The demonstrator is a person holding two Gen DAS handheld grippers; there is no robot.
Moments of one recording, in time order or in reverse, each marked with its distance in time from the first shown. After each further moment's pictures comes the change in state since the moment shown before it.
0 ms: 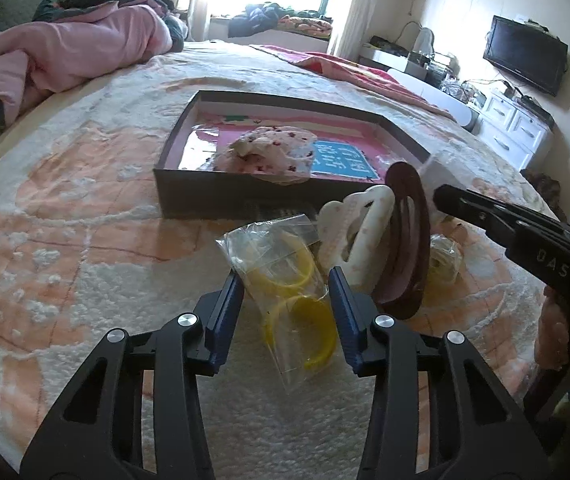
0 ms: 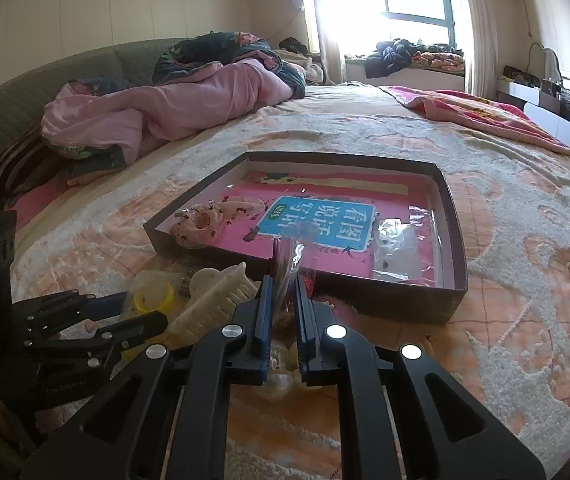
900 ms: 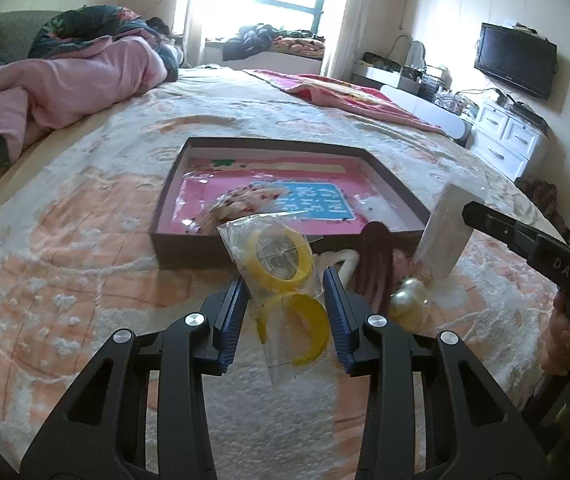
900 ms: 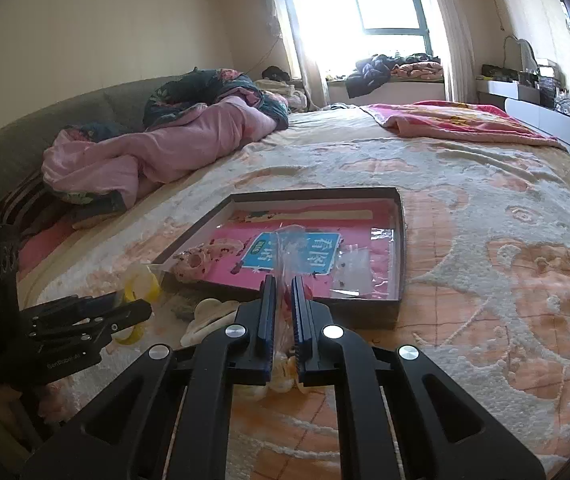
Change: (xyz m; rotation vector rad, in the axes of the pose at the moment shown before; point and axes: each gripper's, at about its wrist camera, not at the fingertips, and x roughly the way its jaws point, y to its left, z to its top) left arm -0.024 -0.028 0.024 0.048 -0.076 0.009; right arm -0.058 -0.033 0.007 0.101 -0.104 -0.004
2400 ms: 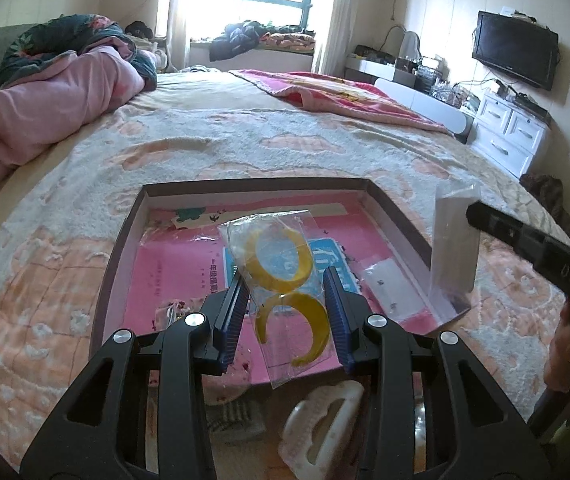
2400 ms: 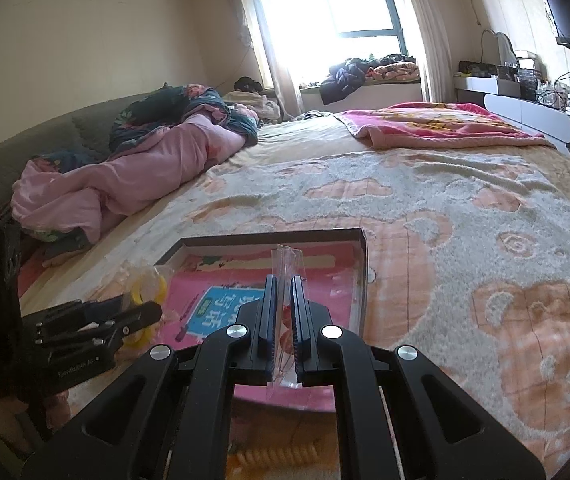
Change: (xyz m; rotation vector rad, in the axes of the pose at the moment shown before) left arm 0.080 -0.015 0.074 0.046 0.026 -0.005; right arm 0.055 -0.048 0.061 0.056 -0.027 -0.061
